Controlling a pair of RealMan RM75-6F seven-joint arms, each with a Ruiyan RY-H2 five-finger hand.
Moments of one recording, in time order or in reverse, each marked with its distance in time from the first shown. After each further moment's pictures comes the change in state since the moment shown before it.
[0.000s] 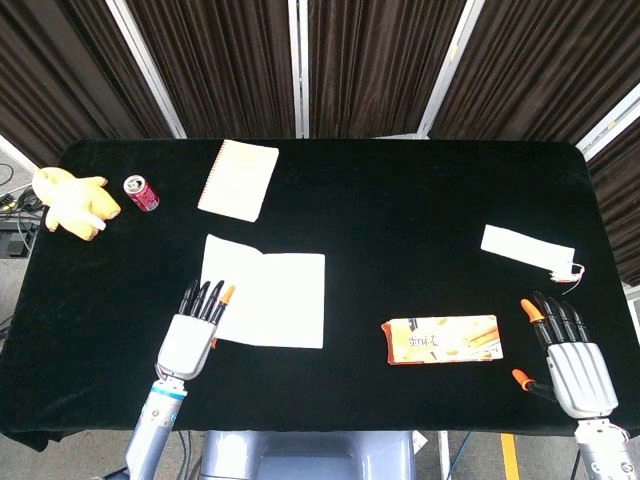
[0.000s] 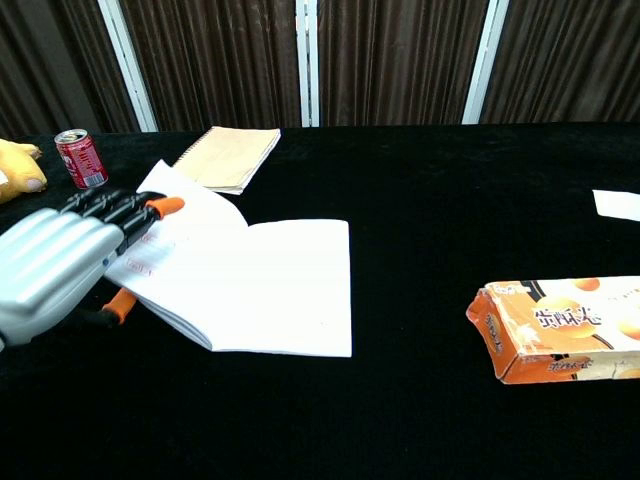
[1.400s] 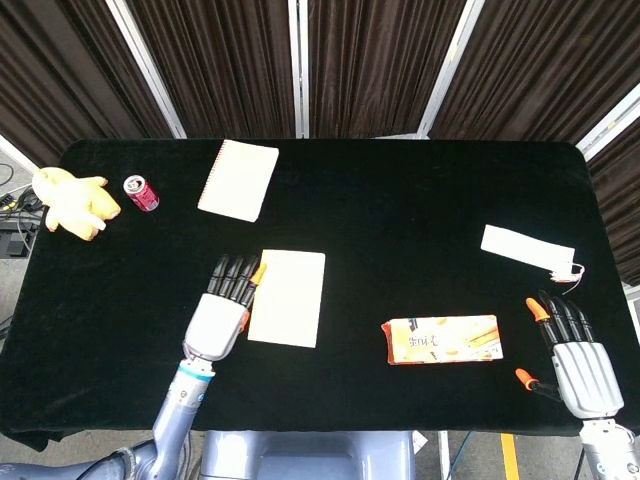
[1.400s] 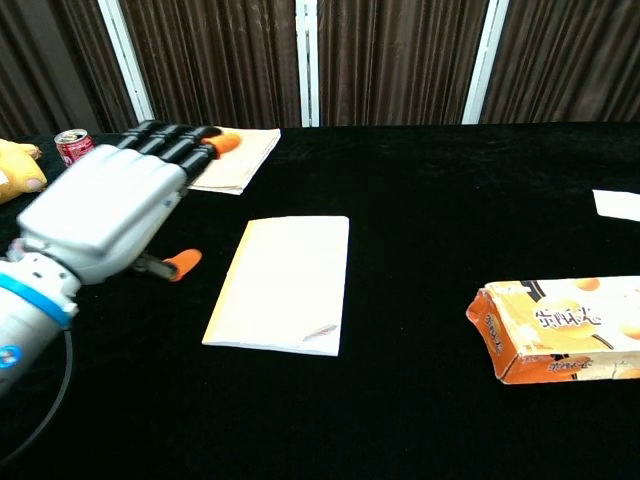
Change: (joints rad) left arm -0.110 -0.068 -0.066 0.048 0.055 0.030 0.027; right arm -0.004 0.019 0.003 -0.010 0.007 0.005 0.027
